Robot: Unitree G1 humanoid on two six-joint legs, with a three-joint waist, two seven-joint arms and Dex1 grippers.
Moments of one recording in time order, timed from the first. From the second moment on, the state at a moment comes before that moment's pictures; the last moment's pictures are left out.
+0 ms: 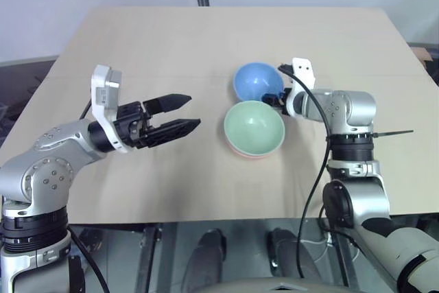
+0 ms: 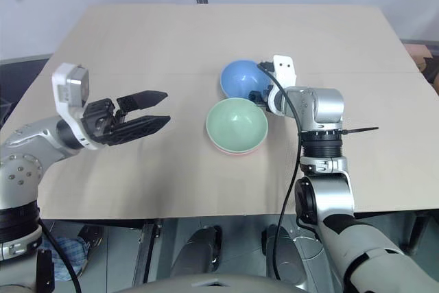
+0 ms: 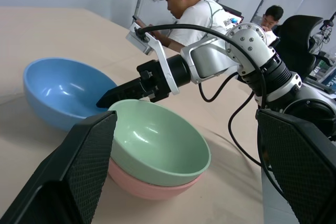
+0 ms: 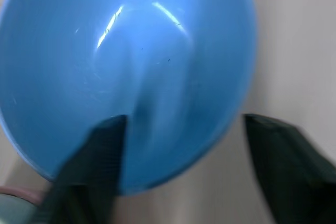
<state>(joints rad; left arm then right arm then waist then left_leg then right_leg) -0.31 0.78 0.35 -0.29 -0.98 0.80 -1.02 -0.96 -0.06 -0.20 0.22 0.24 1.27 0.13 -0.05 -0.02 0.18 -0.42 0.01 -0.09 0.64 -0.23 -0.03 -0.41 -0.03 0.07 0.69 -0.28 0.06</state>
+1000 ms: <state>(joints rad) -0.33 0.78 0.33 -0.26 -0.97 0.79 -1.04 -0.93 -0.33 -0.18 -0.15 0.57 1.06 0.56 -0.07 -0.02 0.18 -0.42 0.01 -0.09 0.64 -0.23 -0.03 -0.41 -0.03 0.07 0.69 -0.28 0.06</state>
